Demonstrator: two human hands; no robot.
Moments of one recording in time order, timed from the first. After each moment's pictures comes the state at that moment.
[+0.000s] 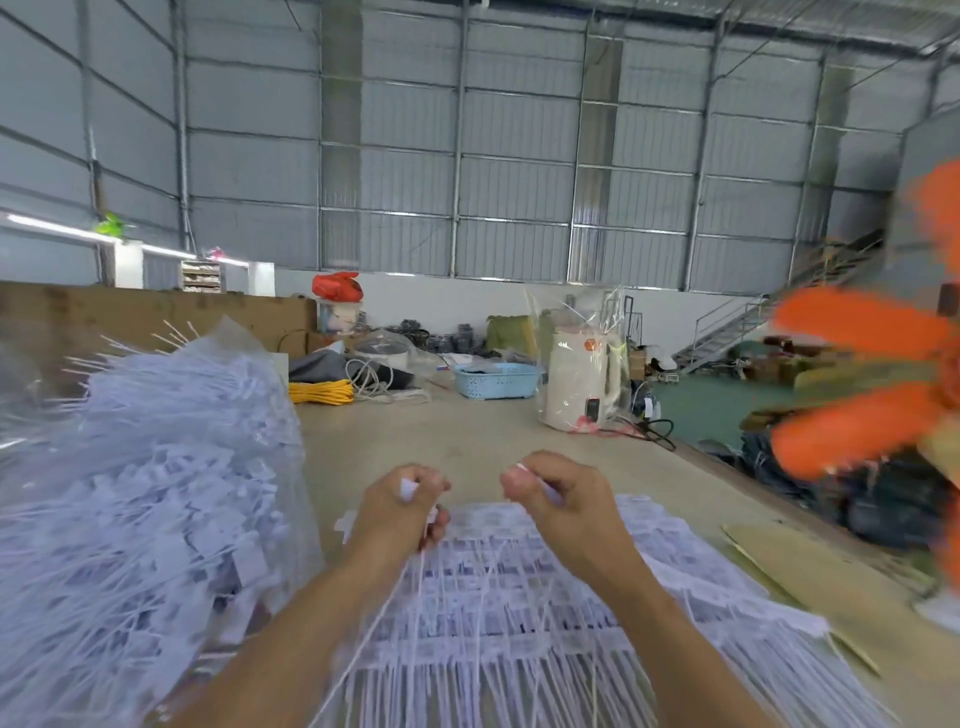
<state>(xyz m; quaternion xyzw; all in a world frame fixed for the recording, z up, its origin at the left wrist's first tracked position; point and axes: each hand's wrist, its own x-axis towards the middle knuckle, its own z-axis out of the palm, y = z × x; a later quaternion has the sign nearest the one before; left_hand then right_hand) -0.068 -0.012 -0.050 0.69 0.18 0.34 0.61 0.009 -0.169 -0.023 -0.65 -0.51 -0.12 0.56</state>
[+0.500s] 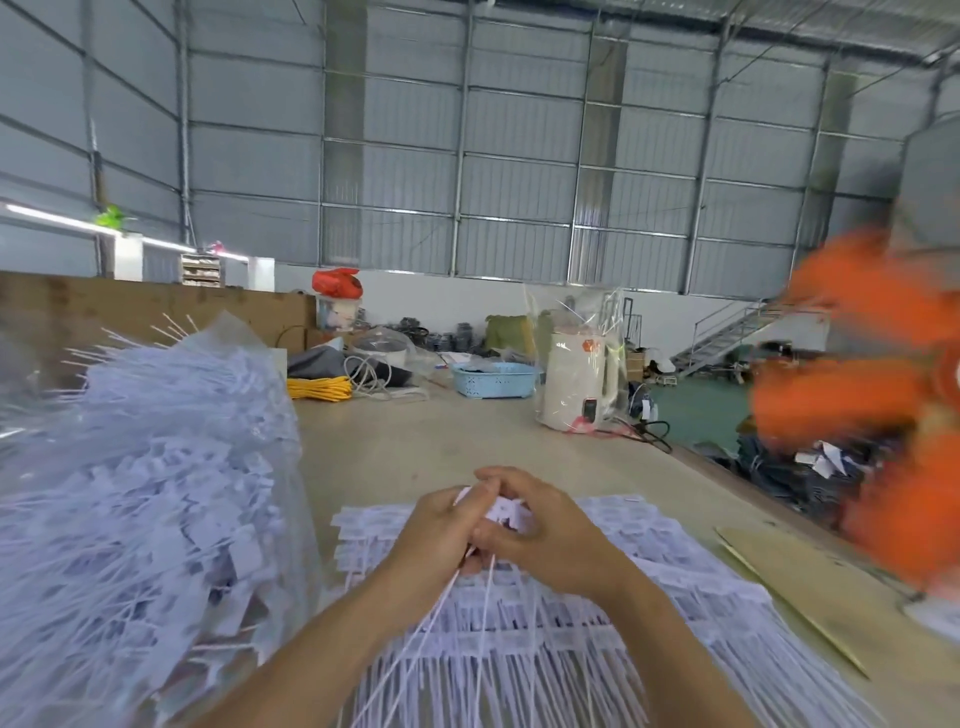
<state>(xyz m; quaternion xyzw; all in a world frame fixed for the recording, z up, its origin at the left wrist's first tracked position) -0.062 -0.056 -0.051 0.68 0.09 0.26 0.68 0.021 -0.166 -0.036 -0.72 -0.55 0.01 0.42</state>
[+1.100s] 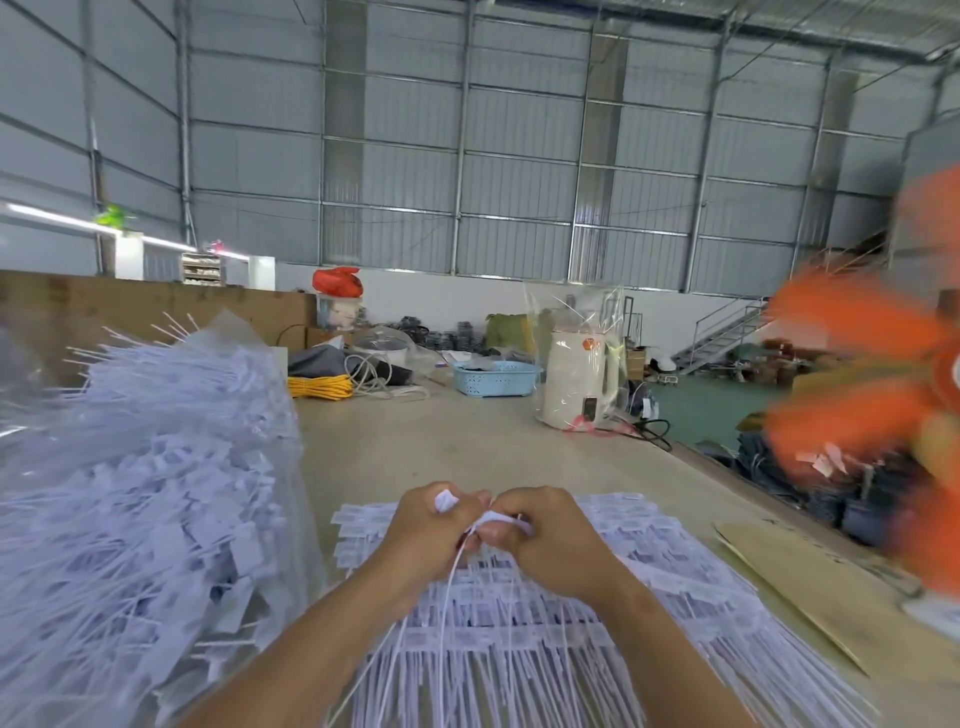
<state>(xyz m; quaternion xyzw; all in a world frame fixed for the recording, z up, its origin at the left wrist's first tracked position) -0.070 -0.050 -0.048 0.72 0.16 0.29 0.61 0.024 -0.164 -0.044 -0.75 -0.54 -0.07 0.38</state>
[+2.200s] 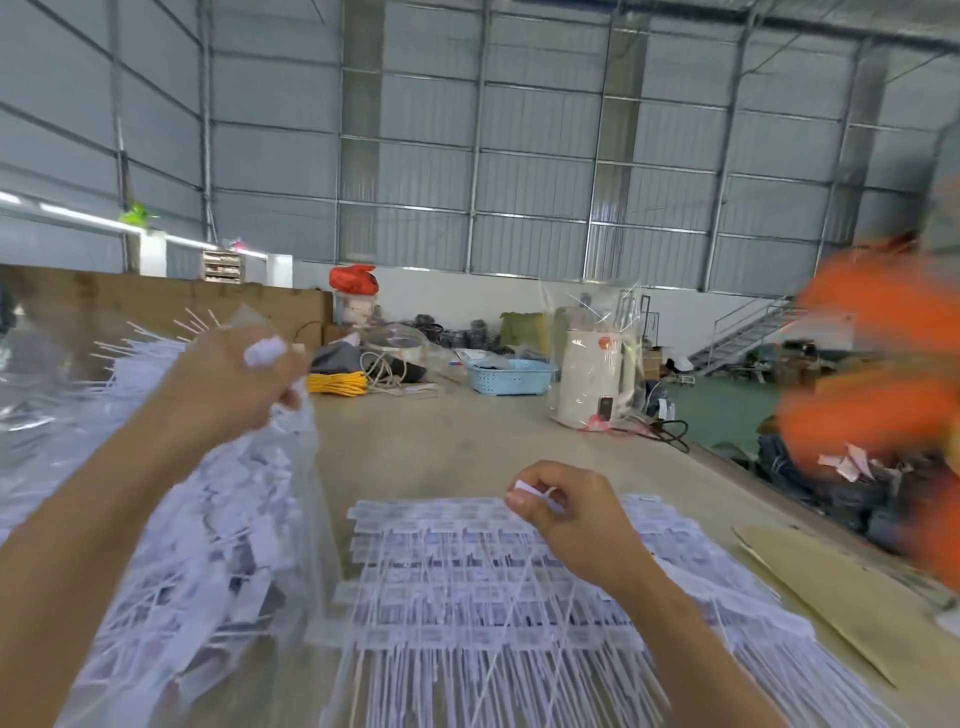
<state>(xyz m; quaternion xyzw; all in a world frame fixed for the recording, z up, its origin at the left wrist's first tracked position) -0.174 0.041 0.057 0.78 0.27 0.46 0.32 0.027 -0.170 -0.034 -0.71 -0.52 -0.08 0.48</state>
